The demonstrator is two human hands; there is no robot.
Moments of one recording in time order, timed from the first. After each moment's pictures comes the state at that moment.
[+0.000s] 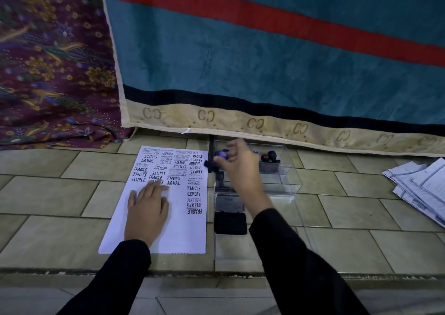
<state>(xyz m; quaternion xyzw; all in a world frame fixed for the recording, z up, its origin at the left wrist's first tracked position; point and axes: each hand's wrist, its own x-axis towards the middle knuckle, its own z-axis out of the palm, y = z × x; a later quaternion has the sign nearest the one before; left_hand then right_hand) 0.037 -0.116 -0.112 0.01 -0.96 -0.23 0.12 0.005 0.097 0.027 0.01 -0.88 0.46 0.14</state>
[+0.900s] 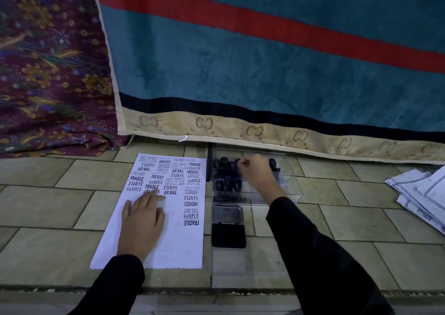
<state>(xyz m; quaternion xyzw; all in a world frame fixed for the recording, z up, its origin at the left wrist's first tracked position) 0.037 -0.117 -0.110 0.00 -0.97 -0.22 0.13 -0.059 0.155 -0.004 -0.02 -0.96 0.27 0.03</state>
